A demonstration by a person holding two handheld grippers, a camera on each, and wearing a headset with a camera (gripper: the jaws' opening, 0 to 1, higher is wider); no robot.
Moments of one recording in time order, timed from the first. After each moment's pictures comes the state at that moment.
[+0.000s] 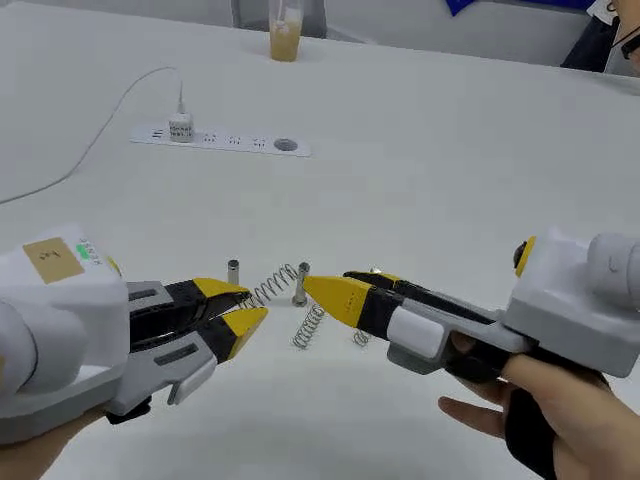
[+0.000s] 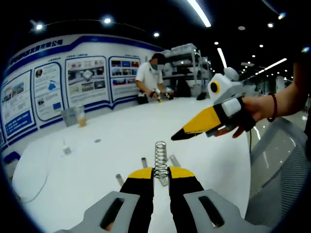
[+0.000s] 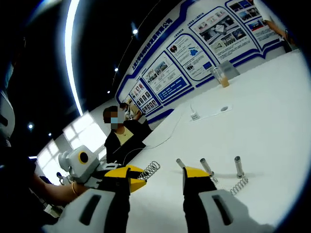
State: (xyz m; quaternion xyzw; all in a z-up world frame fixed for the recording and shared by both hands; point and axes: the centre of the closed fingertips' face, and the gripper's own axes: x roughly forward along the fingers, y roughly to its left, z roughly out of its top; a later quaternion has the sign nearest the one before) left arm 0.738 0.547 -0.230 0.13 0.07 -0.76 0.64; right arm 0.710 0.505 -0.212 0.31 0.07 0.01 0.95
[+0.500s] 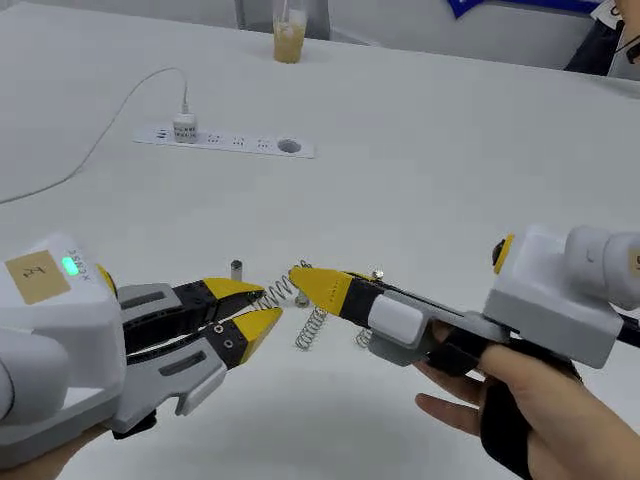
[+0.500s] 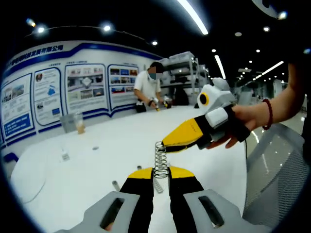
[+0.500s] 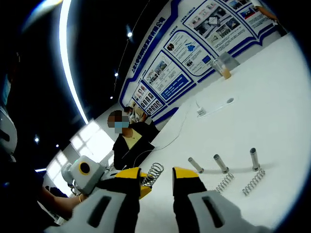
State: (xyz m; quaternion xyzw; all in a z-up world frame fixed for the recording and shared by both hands) left arm 0.729 0.548 -0.218 0.10 0.04 -0.77 0.63; right arm 0.724 0.520 -0.207 0.36 0.06 0.03 0.93
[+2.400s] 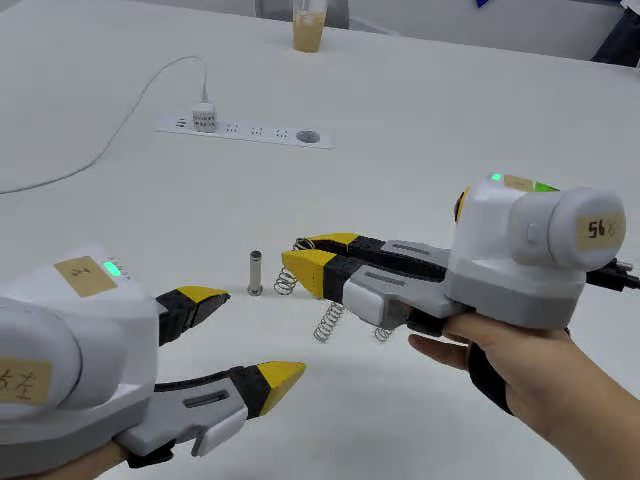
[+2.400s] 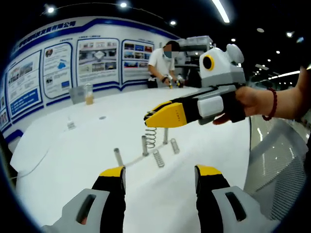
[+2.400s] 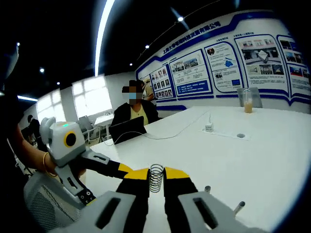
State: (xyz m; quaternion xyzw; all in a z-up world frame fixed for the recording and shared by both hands) left arm 0.738 0.567 -0.260 0.15 0.15 -0.72 0.66; right arm 0.761 0.525 -0.213 0.09 0.12 0.07 0.99
